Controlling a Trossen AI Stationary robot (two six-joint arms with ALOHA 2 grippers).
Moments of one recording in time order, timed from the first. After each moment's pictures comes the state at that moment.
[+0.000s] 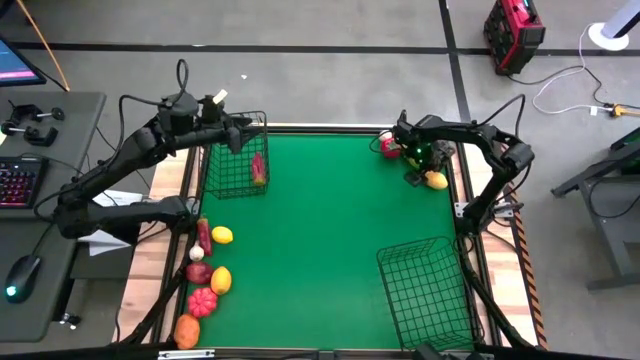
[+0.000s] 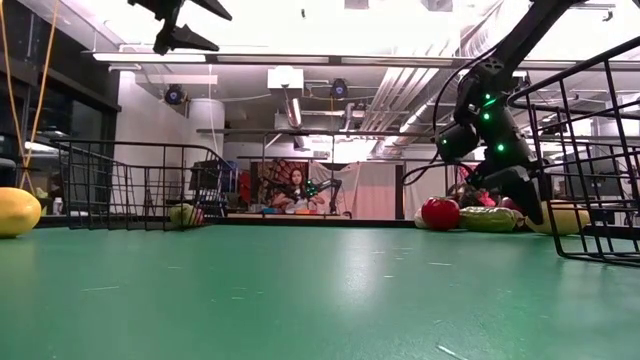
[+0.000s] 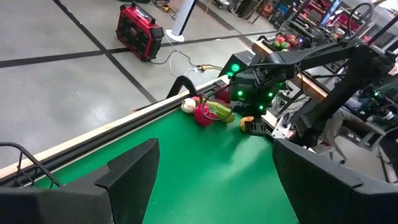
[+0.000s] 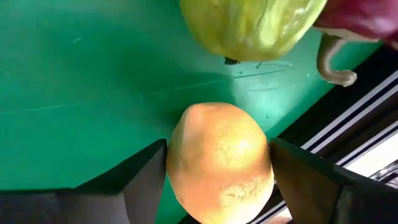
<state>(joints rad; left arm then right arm) 0.64 0.89 1.04 -0.47 0.14 -0.42 -0.85 1.71 0.99 -1.17 0.18 0.11</state>
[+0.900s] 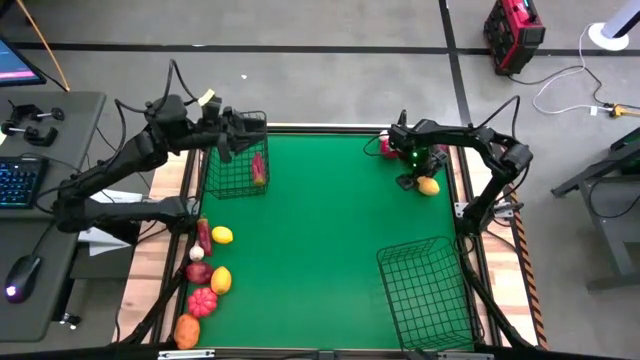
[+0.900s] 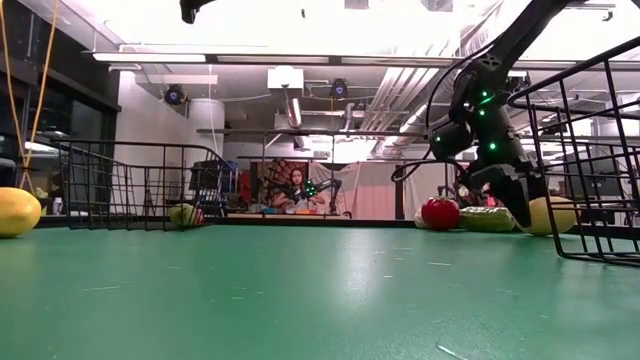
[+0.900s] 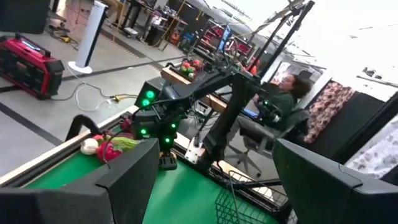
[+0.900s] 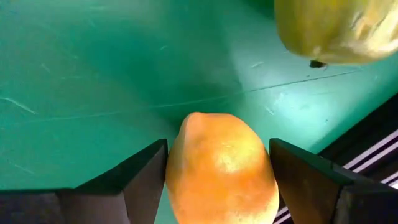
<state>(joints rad) 0.51 0.89 1.04 -0.19 0.33 -0.48 -0.78 1.71 0.98 -1.13 0.07 0.21</state>
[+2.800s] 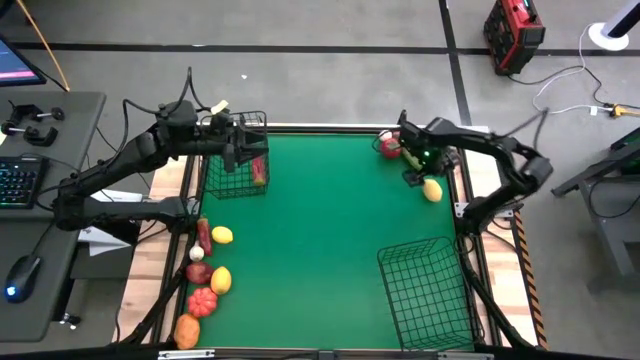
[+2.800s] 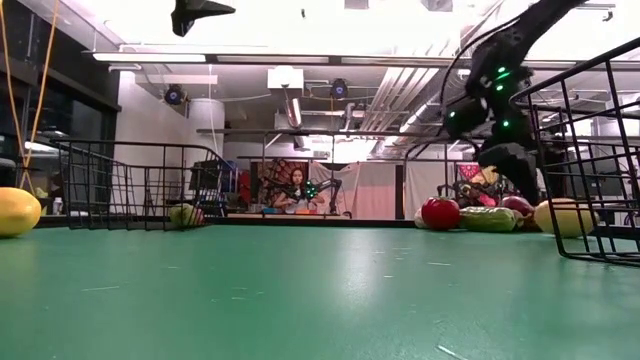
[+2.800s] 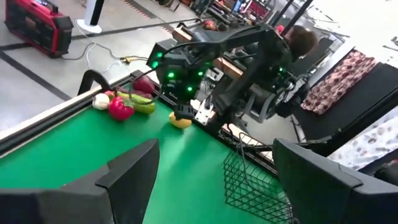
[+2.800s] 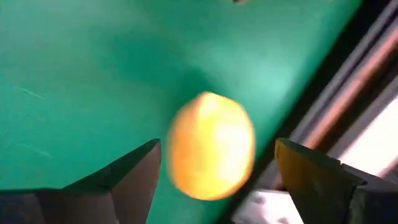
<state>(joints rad) 0.48 0.89 1.04 -0.36 0.31 -0.44 -0.79 1.50 0.93 -1.19 0.07 0.42</state>
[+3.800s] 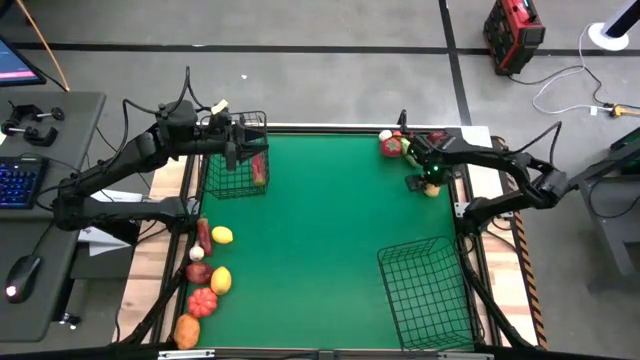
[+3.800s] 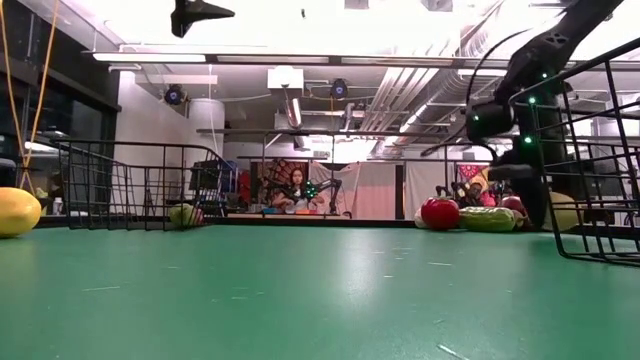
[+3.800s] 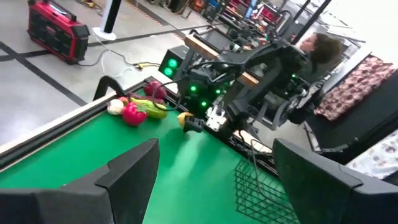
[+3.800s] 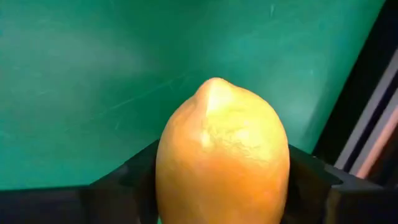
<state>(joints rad) 0.48 0.89 1.04 -0.36 0.25 -0.44 -0.79 1.35 0.68 -0.93 0.09 0.50</state>
